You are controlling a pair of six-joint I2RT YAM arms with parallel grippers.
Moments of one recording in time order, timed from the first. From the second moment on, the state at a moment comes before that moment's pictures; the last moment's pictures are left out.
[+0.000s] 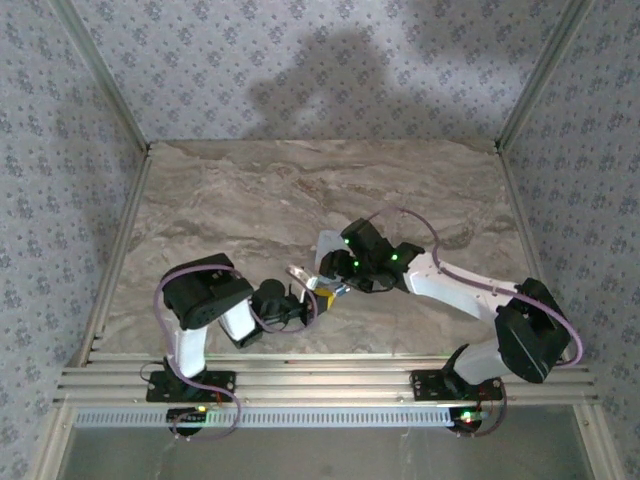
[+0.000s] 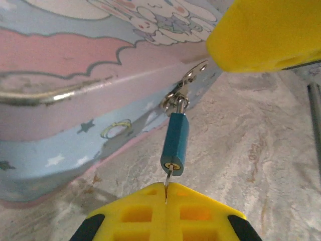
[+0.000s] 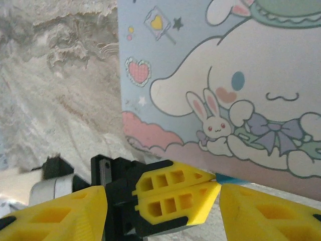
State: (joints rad) left arm -0.91 1.94 0.30 1.34 0.24 -0.41; right arm 0.80 1.41 0.90 -0.42 -0.13 1.02
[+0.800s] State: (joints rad) left arm -1.03 1.87 0.31 1.17 0.07 -0.33; right arm 0.95 1.20 0.52 -0.19 0.15 1.35
